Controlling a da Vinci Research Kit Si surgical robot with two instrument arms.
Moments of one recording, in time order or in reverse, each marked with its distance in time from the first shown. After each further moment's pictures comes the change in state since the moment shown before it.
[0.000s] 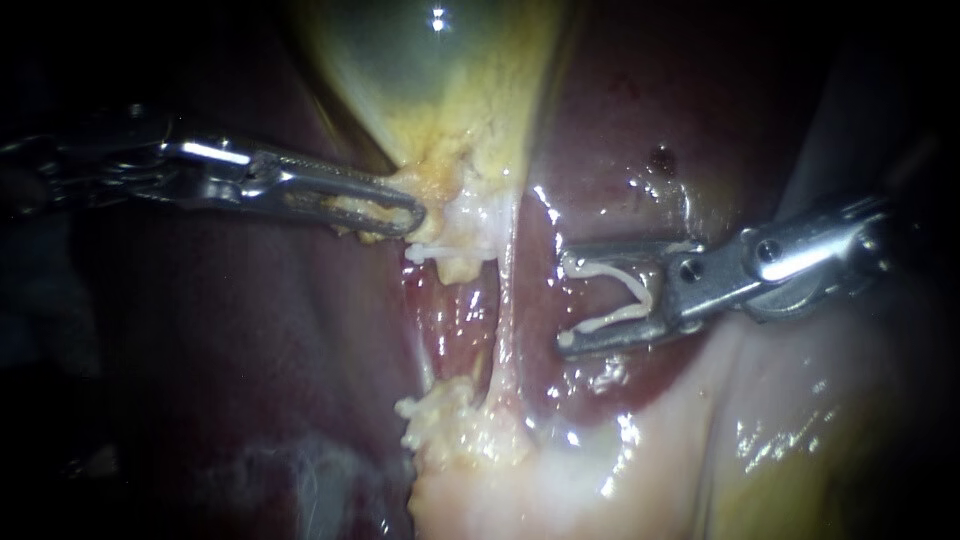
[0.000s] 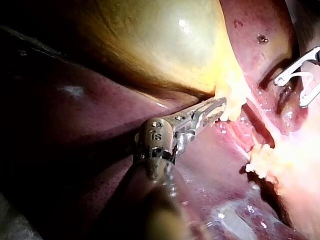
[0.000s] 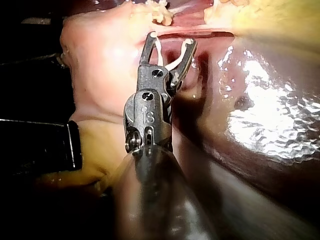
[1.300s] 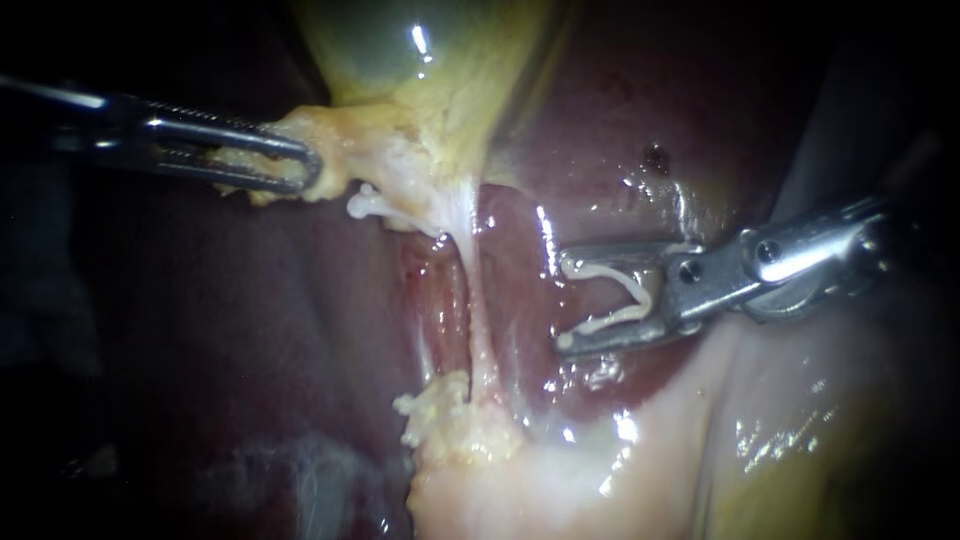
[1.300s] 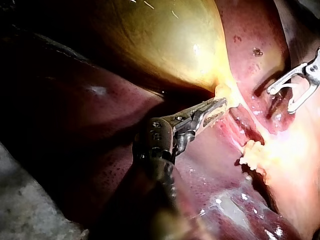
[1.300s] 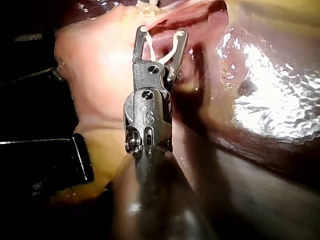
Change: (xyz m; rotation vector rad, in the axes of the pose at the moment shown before) right arm 0.000 -0.001 0.001 0.069 0.035 0.153; left arm 0.005 0.007 -0.012 0.024 0.058 0.014
